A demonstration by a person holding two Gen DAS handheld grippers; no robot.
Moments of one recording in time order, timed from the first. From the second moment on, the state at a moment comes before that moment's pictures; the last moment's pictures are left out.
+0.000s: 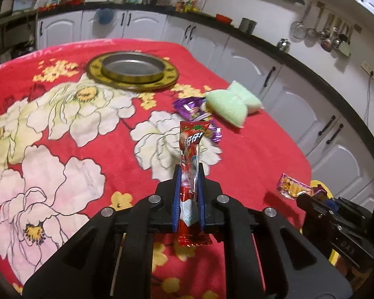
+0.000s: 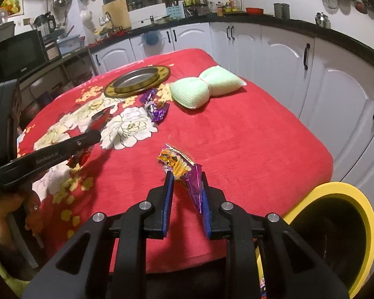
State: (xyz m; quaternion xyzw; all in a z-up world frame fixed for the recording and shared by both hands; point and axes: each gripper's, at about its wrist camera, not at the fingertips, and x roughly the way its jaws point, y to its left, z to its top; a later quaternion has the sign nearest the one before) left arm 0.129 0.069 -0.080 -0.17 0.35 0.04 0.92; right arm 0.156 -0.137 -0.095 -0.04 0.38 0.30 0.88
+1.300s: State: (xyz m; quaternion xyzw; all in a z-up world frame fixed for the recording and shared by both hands) left arm 0.117 -0.092 -0.053 -0.04 0.34 -0.14 0.93; right arm 0.131 -0.302 -0.076 0.05 0.35 0.16 0.92
